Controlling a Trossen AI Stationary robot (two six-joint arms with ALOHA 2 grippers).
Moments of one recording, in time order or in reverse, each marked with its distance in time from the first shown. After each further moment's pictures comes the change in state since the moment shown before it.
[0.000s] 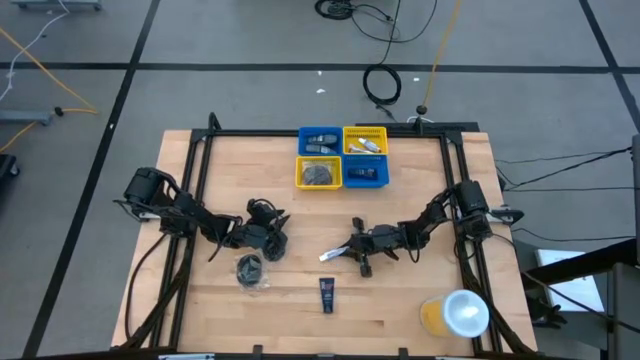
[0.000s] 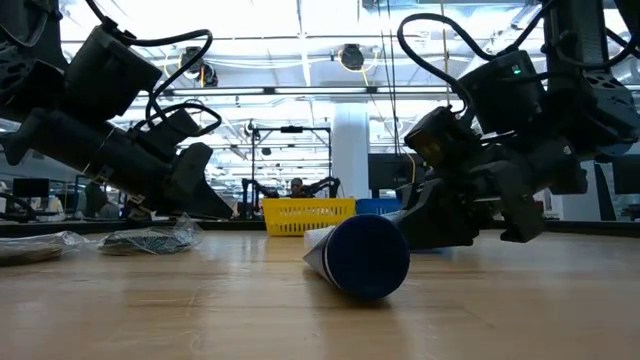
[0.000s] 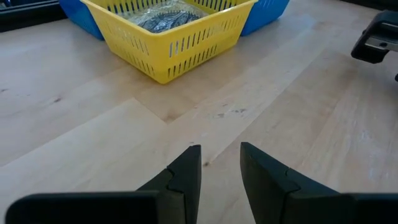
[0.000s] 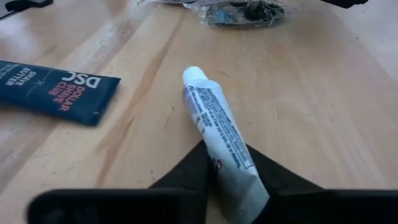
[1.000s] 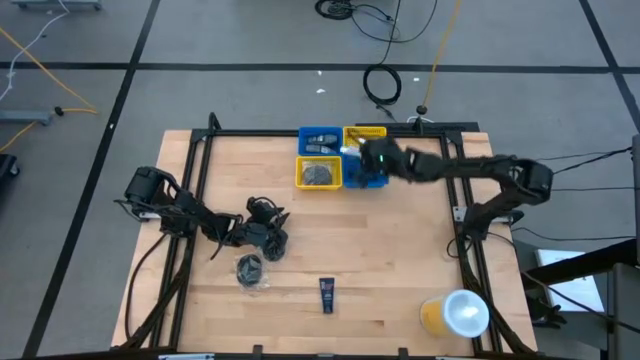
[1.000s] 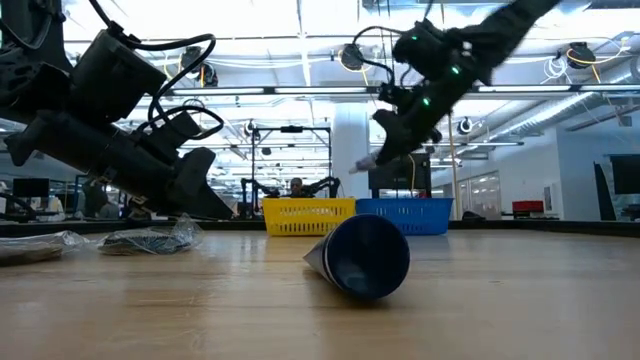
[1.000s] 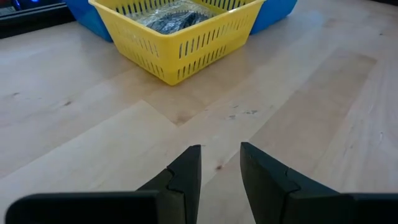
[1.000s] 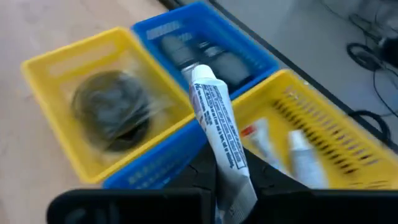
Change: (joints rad) left arm 0.024 0.000 0.000 -0.008 0.001 0.020; right arm -0.599 -0.550 0.376 -1.155 0.243 0.048
